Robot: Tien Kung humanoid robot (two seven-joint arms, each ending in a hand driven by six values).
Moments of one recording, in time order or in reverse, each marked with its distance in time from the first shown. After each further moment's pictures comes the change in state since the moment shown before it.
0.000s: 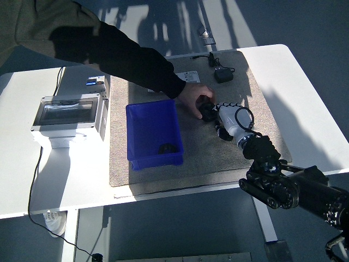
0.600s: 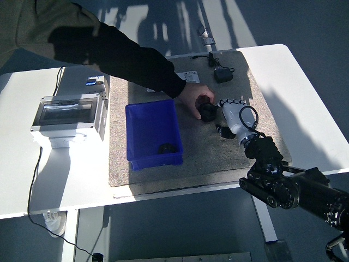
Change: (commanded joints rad) left arm -0.002 -0.002 -0.010 0.000 -0.001 0.008 -0.008; right arm -0.004 0.000 0.010 -0.008 0.062 -0.120 0.039
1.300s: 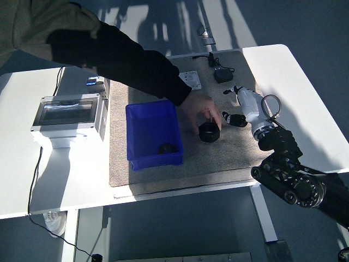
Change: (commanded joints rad) left arm 0.021 -0.007 0.013 0.000 -0.046 0.006 0.003; right arm -0.140 -0.137 0.290 0.348 -0.004 0.129 -0.020
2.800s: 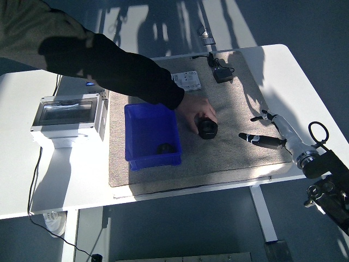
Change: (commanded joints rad) left arm 0.013 -0.012 -0.001 0.000 0.003 -0.008 0.003; right arm -0.392 -0.174 0.378 0.432 0.252 0.347 0.041
